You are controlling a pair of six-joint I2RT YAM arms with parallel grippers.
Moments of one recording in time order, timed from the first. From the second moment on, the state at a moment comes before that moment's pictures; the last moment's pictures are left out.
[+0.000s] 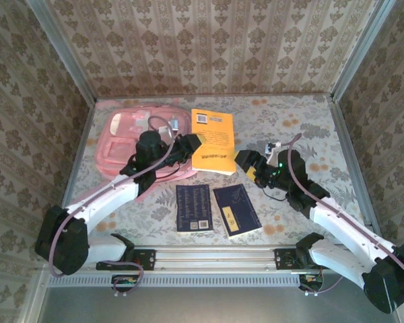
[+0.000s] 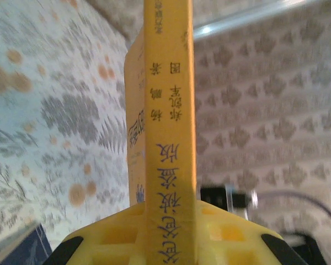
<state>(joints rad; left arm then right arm) -0.61 1.24 0.74 0.37 0.40 -1.22 0.50 0.93 0.59 0.01 -0.32 1.16</state>
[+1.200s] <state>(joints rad) -0.94 1.28 0.69 0.81 -0.40 -1.28 0.76 1.16 0.66 0.61 0.14 1.36</state>
